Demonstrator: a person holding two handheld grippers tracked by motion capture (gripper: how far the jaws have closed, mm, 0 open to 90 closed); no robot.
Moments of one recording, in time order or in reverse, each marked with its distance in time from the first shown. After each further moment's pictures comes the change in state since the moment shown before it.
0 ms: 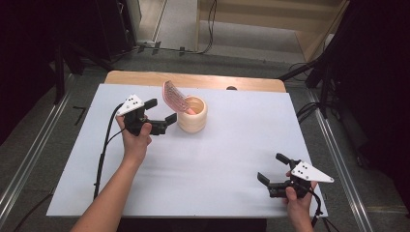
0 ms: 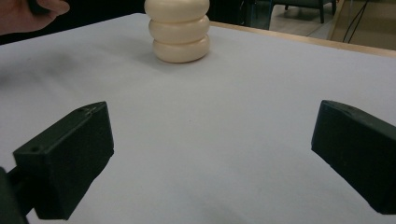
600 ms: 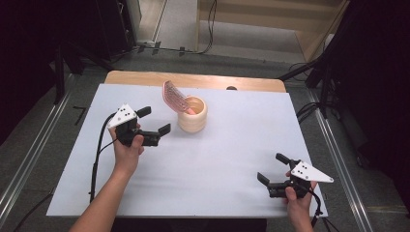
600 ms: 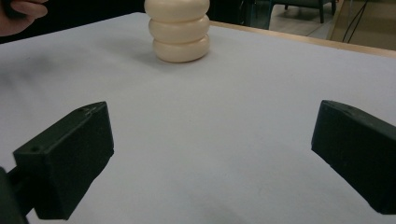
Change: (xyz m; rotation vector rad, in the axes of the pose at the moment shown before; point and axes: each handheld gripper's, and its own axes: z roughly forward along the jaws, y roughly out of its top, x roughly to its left) left arm -0.009 -0.012 -0.031 0.003 -0.002 0.047; right arm 0.001 0.000 0.000 0.002 -0.001 -0.004
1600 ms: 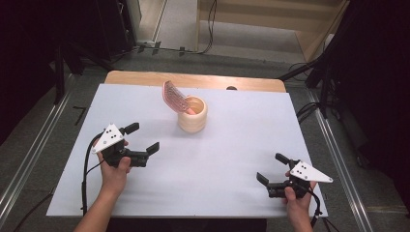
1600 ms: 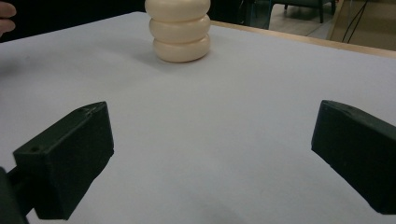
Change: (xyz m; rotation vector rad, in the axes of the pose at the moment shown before) left arm -0.014 -0.029 -0.047 -0.009 0.035 0.040; right arm 0.002 0.001 0.001 0.005 -0.003 0.003
